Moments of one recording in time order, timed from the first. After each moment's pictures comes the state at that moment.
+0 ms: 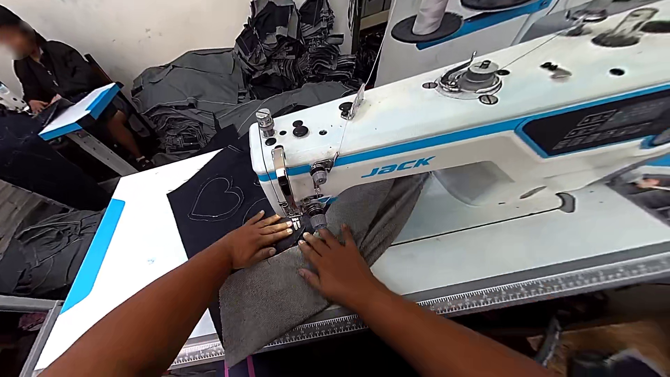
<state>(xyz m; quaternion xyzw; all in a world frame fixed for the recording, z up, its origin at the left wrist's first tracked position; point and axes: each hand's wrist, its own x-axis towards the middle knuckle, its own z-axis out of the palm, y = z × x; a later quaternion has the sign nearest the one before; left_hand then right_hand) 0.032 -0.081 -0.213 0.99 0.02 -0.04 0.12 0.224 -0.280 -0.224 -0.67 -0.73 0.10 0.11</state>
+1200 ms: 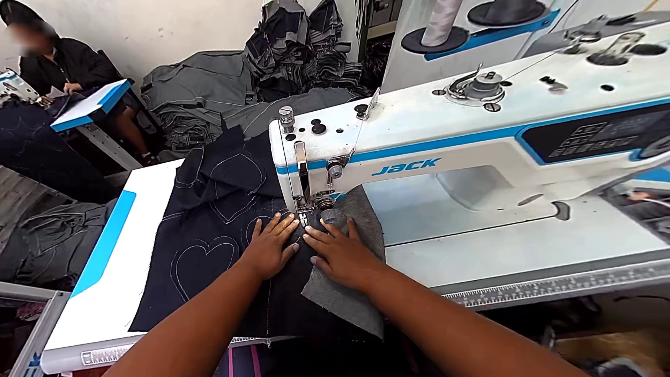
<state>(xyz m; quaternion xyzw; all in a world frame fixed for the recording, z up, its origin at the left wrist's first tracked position) 0.053 -0.153 -0.208 0.94 0.32 -0.04 0.15 0.236 -0.271 -0.207 -0.65 -0.73 0.19 0.08</state>
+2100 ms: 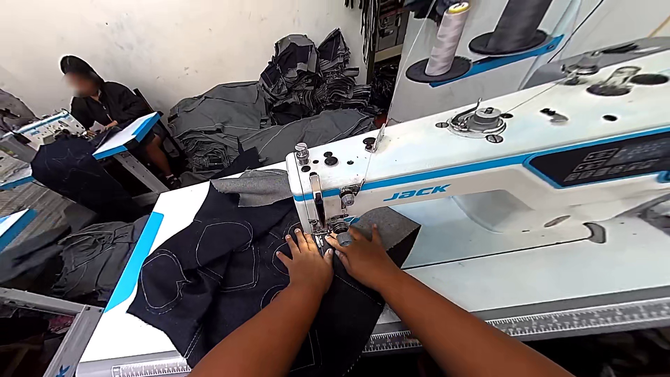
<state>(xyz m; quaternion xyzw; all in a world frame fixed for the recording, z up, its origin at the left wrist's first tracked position) 0.131 -0.191 -0.186 0.80 0.57 -0.13 0.14 0.253 -0.239 -0.204 -0.72 -0.67 0.16 0.08</state>
